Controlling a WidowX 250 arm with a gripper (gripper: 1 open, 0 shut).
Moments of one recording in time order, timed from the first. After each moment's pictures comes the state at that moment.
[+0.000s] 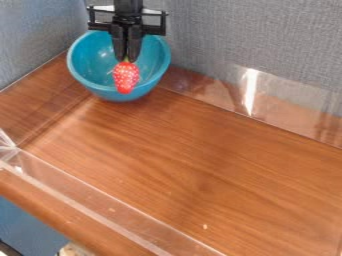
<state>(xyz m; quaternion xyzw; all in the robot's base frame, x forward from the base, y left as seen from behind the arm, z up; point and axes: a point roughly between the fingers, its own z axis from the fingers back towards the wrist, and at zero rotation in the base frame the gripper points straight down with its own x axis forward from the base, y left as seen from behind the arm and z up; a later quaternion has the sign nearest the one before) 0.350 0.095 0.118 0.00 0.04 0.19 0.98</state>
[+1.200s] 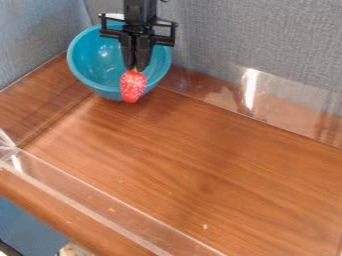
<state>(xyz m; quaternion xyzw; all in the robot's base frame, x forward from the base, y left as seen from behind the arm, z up) 0.346 0.076 0.113 0.00 0.04 0.11 0.99</state>
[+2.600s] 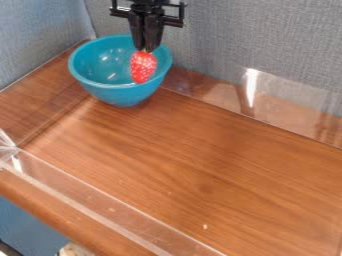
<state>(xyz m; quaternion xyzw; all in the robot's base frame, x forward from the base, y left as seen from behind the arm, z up) 0.360 0.069 0.137 -0.01 0.00 0.04 1.00</state>
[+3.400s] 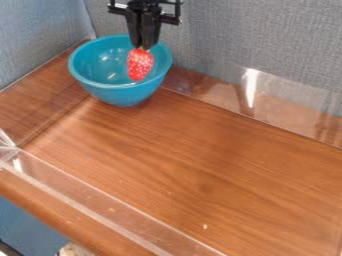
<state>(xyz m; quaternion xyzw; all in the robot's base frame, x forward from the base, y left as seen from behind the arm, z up) 0.357 0.071 0.146 -0.01 -0.01 0.01 1.00</state>
